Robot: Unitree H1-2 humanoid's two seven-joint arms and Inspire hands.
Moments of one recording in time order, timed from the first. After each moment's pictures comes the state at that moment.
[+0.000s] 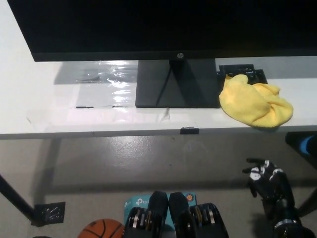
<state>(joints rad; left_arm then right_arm) 0.34 0.47 0.08 0.09 0.18 0.04 -0.04 -0.07 0.09 -0.13 -0.10 0.11 0.35 -0.07</state>
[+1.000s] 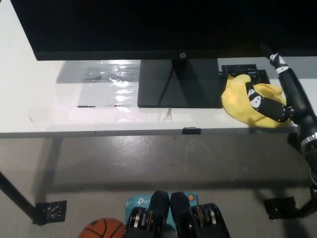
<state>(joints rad) 0.35 0.47 0.08 0.11 0.19 0.04 -0.04 -0.46 -0.35 0.18 -0.13 -0.26 0.33 0.04</state>
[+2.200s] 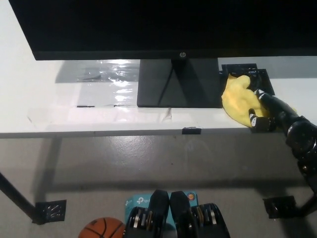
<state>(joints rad) 0.34 0.47 0.08 0.08 0.20 0.05 -0.04 -0.65 -0.44 0.41 0.35 -0.43 0.42 0.27</state>
